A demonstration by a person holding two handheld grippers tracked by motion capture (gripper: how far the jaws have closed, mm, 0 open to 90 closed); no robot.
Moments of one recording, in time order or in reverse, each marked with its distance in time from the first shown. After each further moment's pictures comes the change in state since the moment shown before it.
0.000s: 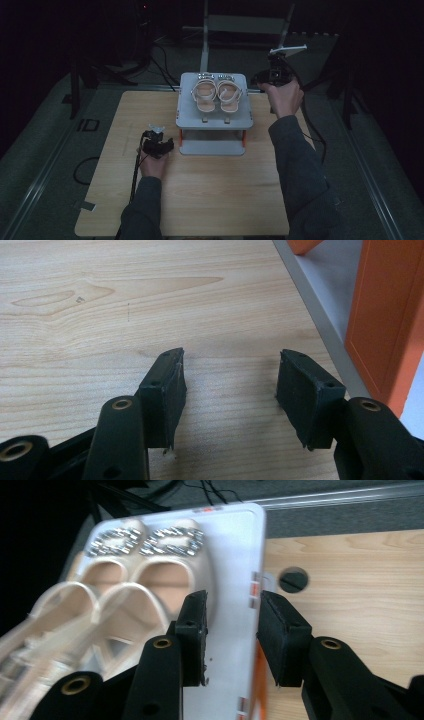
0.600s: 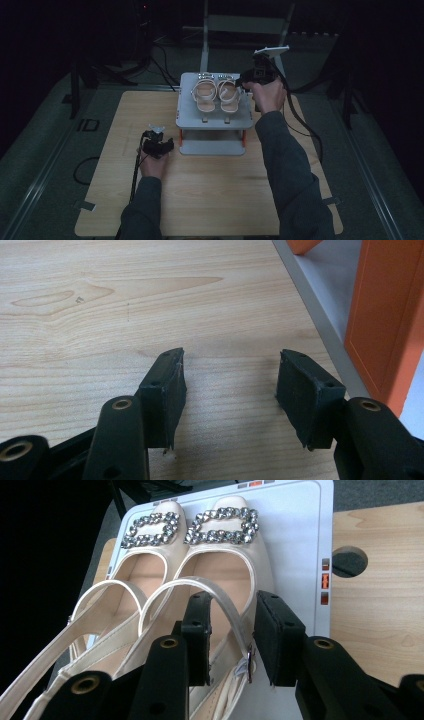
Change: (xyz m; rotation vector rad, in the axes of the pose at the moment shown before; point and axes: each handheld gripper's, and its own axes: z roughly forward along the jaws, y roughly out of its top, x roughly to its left) left arm 0.000 0.000 0.000 0.000 -0.001 0.000; right arm 0.028 0.005 0.028 0.086 0.089 0.055
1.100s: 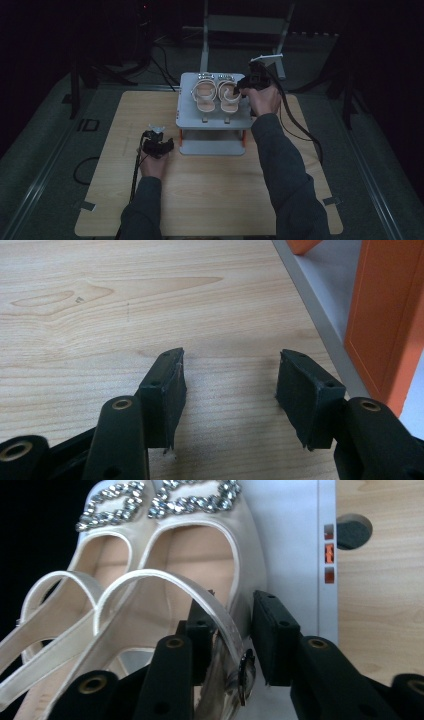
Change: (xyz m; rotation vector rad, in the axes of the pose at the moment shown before) left arm 0.000 0.000 0.000 0.000 -0.001 0.000; right arm -0.009 -0.007 0.029 0.067 -0.027 0.065
